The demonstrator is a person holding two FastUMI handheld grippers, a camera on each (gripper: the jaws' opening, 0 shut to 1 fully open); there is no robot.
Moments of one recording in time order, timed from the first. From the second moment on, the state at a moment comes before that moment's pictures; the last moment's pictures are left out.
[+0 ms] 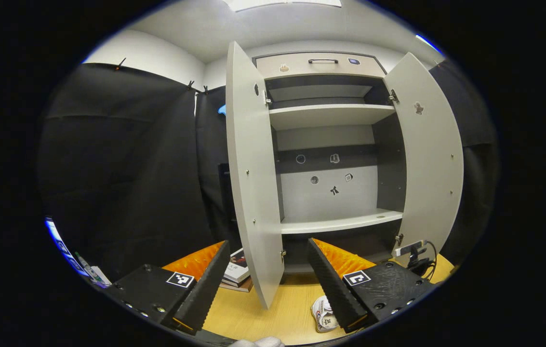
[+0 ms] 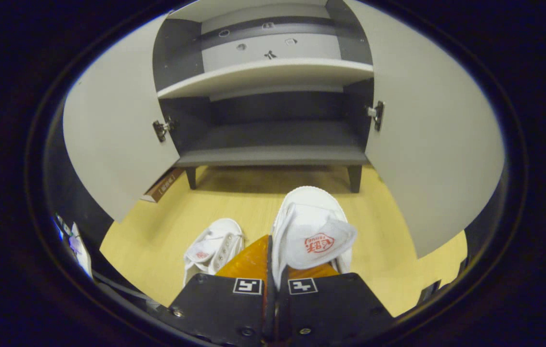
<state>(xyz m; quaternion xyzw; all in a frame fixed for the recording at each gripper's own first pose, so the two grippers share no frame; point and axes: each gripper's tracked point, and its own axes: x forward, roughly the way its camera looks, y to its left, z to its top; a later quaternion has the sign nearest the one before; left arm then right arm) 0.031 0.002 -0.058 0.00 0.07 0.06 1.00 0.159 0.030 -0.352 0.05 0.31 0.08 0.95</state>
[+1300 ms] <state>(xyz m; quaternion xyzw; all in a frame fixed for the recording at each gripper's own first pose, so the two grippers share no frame) 0.045 -0.004 -0.075 -0.01 0.07 0.08 0.99 0.360 0.040 -0.038 -0.02 0.09 0.08 0.99</state>
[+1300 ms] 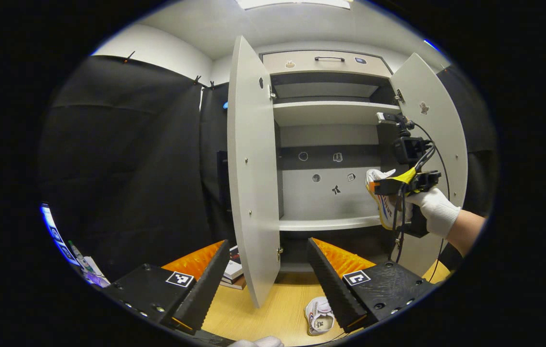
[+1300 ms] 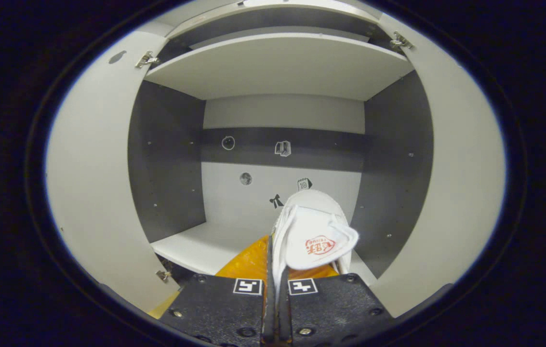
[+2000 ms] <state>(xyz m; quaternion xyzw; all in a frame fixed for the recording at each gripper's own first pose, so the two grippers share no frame) 0.069 -0.012 -0.061 0.00 0.06 0.12 0.99 0.475 0.043 -0.116 -0.02 0.25 0.06 0.96</state>
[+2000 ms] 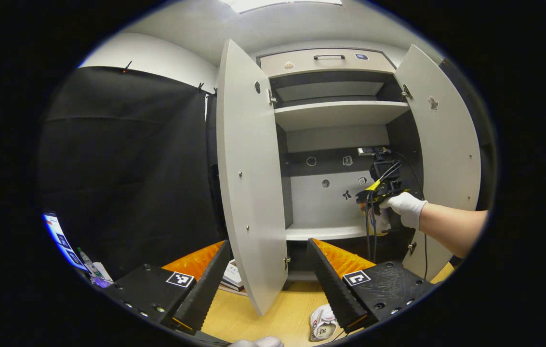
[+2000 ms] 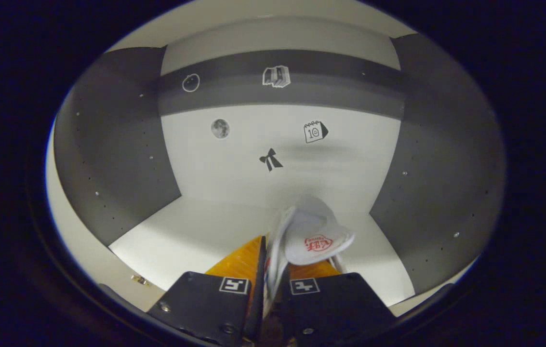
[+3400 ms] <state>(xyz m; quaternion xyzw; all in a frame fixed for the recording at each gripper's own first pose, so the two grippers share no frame) 0.055 -0.035 -0.114 0.01 0.08 -0.02 1.00 0.172 -0.035 -0.024 0.01 0.03 0.00 1.00</state>
